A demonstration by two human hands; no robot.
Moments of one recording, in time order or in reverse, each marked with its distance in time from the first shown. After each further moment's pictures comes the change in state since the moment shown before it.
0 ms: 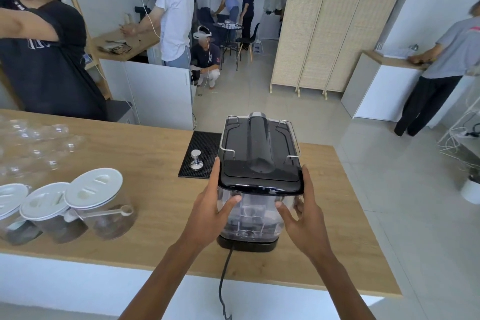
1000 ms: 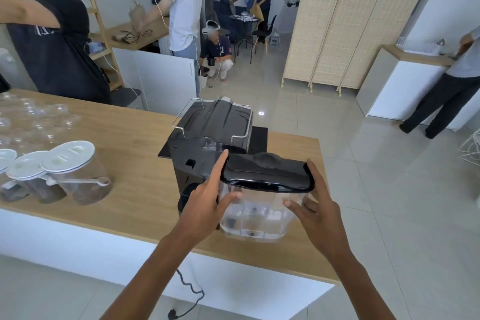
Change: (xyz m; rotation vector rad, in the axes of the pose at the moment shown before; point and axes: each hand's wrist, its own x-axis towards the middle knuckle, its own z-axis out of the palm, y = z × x) left_hand -0.030 0.104 0.103 0.230 0.045 0.043; right_hand -0.018 0.051 -0.164 0.042 -0.125 0.003
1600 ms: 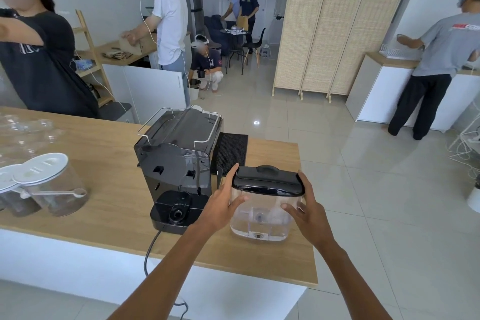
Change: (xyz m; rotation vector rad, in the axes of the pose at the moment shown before) left_hand 0.041 0.008 0.125 -0.048 -0.181 -0.068; right_hand 0.021 0.100 -0.069 -0.112 -0.048 0.056
